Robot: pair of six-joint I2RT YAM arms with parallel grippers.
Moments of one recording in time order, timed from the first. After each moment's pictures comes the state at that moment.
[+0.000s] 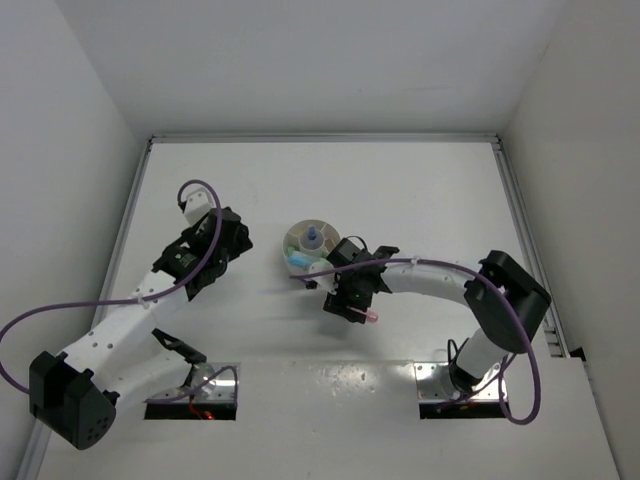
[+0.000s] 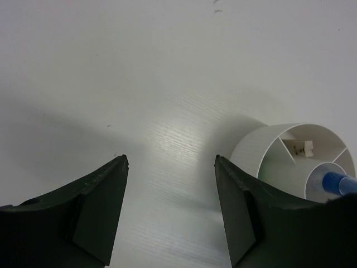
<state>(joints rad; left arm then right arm) -0.48 0.99 0.81 -0.56 -0.55 -0.82 0.88 1.62 0.87 -0.52 -0.15 -0.42</state>
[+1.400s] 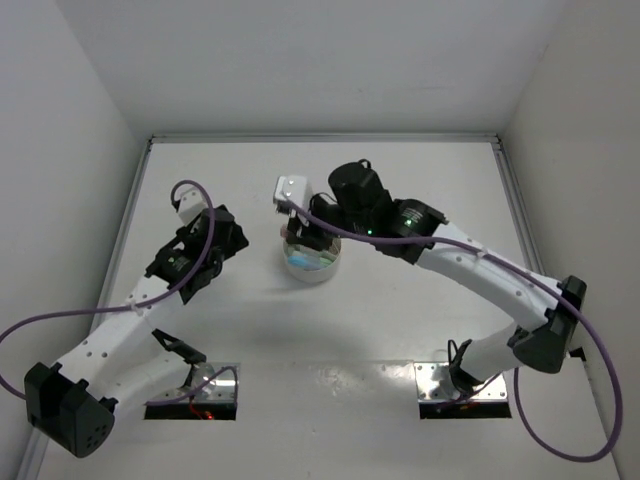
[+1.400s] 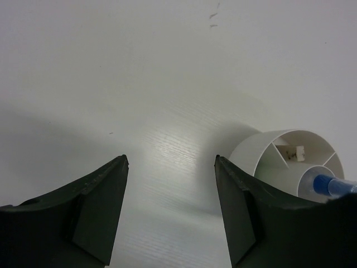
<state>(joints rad) -0.46 0.95 0.81 -0.55 -0.55 -0.79 0.93 1.48 1.47 -0.56 -0.30 -0.40</state>
